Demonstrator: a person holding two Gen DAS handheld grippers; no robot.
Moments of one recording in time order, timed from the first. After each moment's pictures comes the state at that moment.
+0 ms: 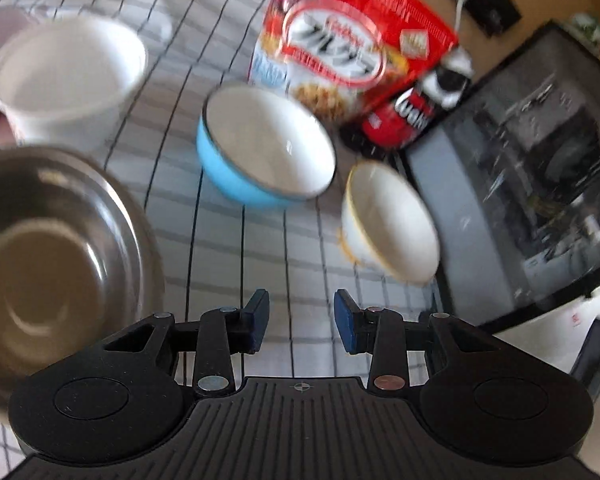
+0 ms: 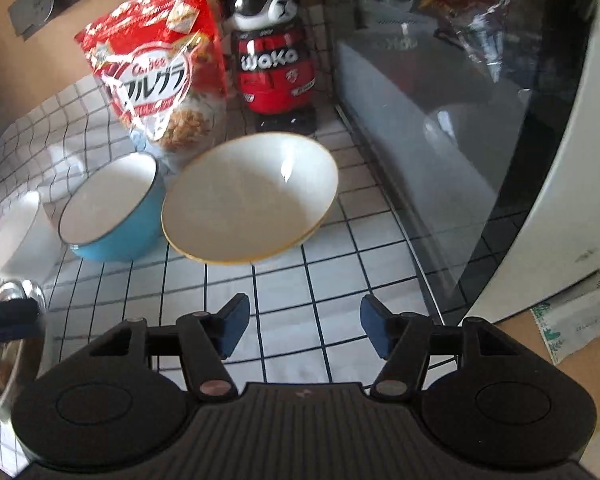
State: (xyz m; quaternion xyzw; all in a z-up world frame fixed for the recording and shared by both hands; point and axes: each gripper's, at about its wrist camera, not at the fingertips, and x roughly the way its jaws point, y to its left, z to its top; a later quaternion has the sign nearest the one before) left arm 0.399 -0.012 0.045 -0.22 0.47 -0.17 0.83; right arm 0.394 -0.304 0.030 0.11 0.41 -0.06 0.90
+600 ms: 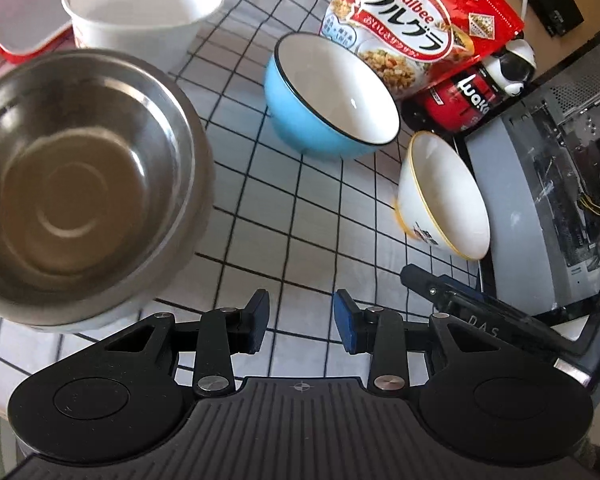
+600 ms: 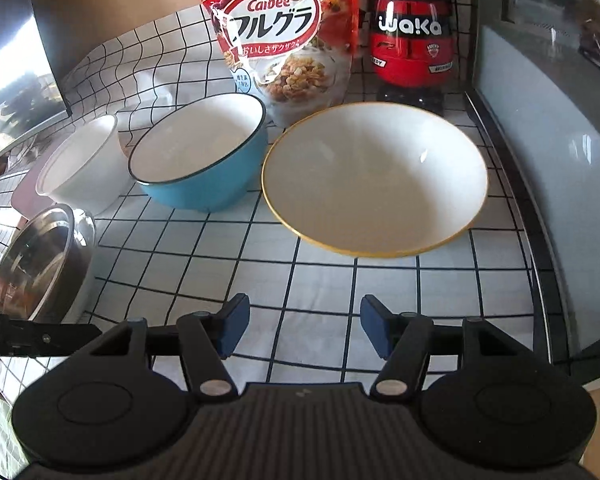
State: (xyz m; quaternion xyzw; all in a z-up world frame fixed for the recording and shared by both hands) left arm 0.379 -0.008 0.022 -0.25 0.51 -0.10 0.82; right arm 0.428 -0.261 0.010 0.06 0.43 0.09 0.90
